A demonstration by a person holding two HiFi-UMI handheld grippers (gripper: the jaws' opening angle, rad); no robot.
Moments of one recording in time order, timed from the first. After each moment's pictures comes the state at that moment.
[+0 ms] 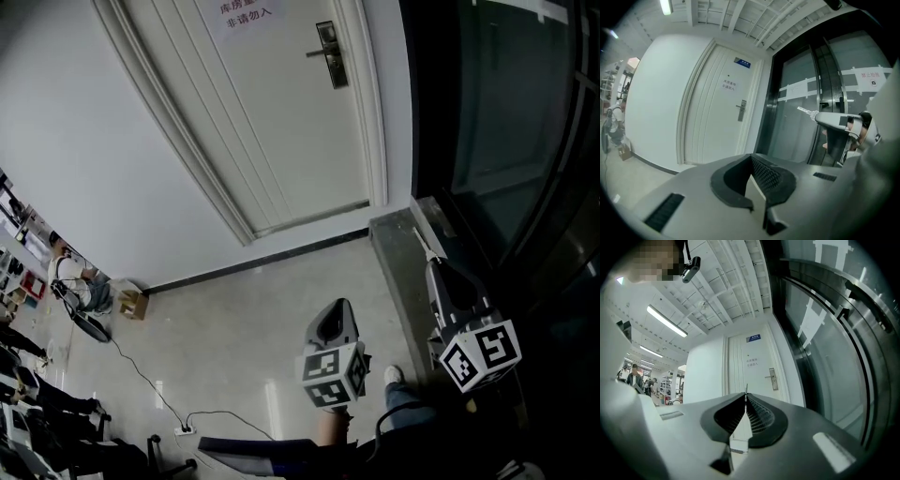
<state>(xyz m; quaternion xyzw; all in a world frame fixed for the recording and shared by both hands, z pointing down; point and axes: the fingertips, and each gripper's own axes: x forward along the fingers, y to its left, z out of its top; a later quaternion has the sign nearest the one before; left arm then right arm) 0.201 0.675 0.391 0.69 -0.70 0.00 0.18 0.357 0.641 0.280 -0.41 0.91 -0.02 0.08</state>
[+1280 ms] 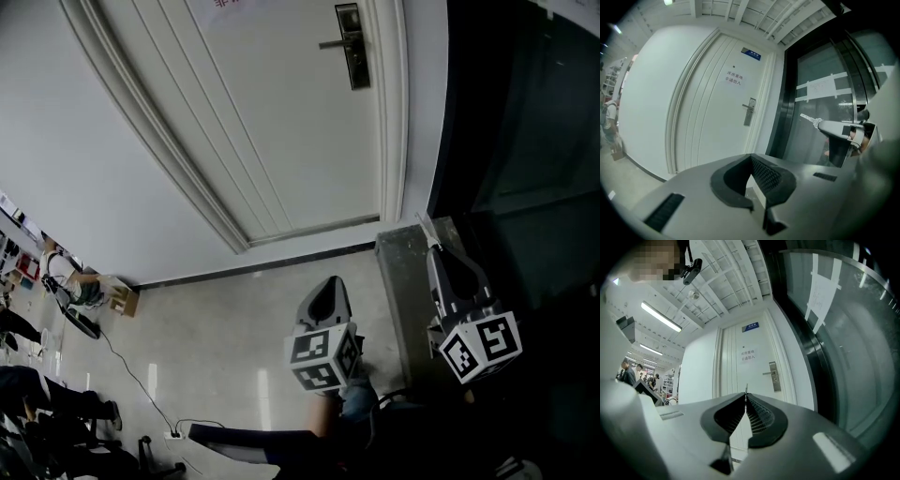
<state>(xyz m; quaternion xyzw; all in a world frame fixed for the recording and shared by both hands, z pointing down) 0.111 0.413 0.390 0.68 -0.71 -0.02 0.18 0.274 0.378 0.292 -0.39 0.92 -0.02 0.07</state>
